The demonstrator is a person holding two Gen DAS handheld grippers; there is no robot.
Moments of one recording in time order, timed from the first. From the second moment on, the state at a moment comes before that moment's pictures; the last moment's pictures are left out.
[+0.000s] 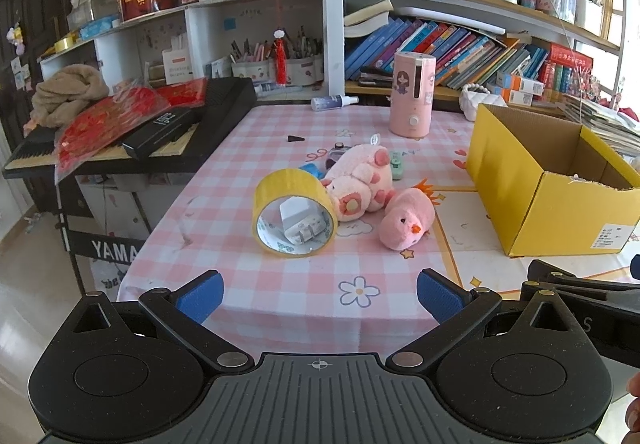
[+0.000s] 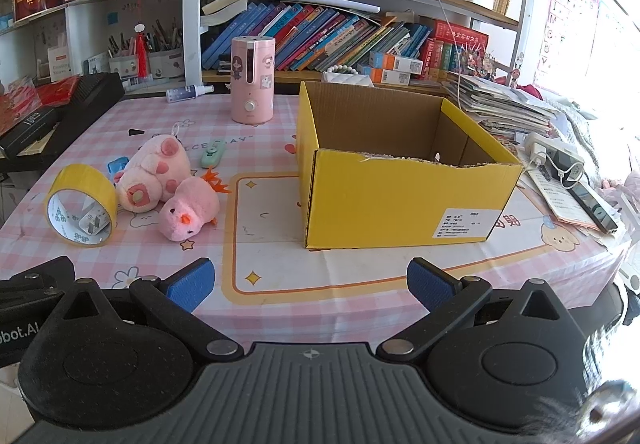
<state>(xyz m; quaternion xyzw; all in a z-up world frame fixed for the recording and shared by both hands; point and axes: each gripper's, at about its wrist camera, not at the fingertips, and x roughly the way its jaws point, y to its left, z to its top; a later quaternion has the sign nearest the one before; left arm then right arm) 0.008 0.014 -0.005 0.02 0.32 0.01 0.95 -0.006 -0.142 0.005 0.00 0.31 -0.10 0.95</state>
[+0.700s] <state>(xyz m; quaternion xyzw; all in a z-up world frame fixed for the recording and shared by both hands) 0.014 0.032 -0.011 -0.01 0.34 0.03 0.94 0.006 -0.132 0.000 -0.01 0.33 -0.06 0.94</state>
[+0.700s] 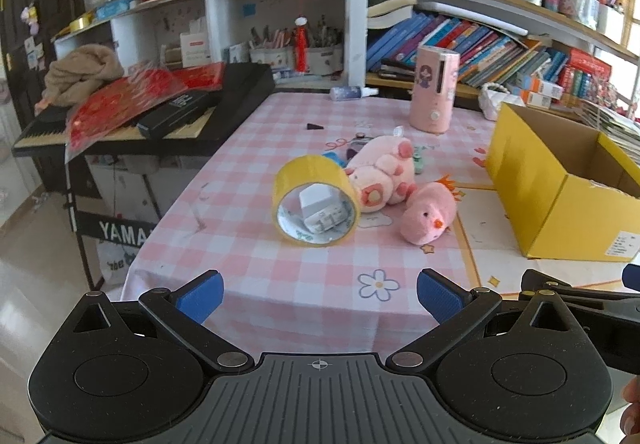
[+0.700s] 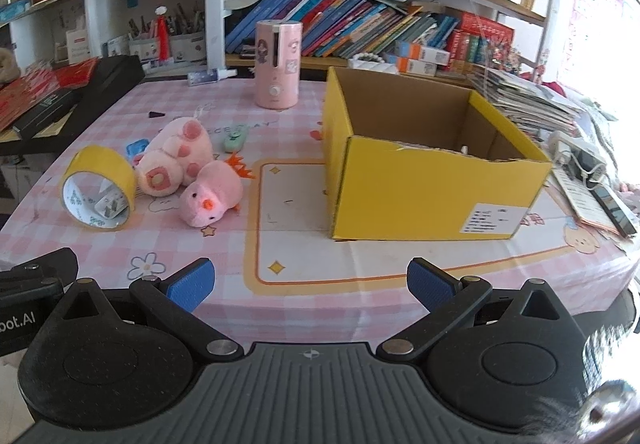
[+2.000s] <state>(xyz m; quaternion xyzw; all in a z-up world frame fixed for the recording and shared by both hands) 0.110 0.059 -0.025 -0.03 0.36 0.11 0.93 0.198 -0.112 -0.044 0.07 0.43 0.08 0.89</state>
